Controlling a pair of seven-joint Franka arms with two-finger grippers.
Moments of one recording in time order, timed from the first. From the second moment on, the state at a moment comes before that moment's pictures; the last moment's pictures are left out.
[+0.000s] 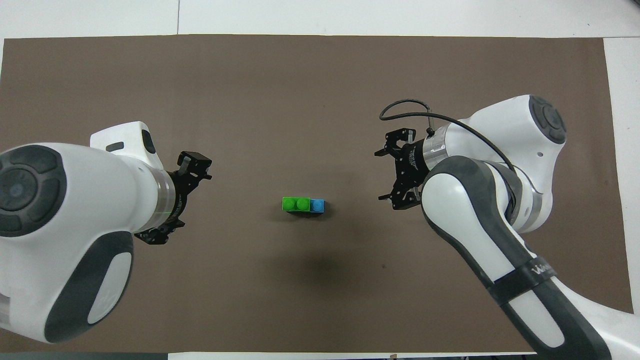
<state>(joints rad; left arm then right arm) -0.32 -0.18 -0.12 -1.99 -0.02 1.89 -1.46 0.26 0.15 0.06 -1.97 0.58 2.13 1.56</state>
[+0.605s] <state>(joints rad) -0.46 -0.04 -0.13 -2.03 -0.02 2.06 -1.97 0.41 0.20 0.06 -2.06 0.66 2.34 1.58</state>
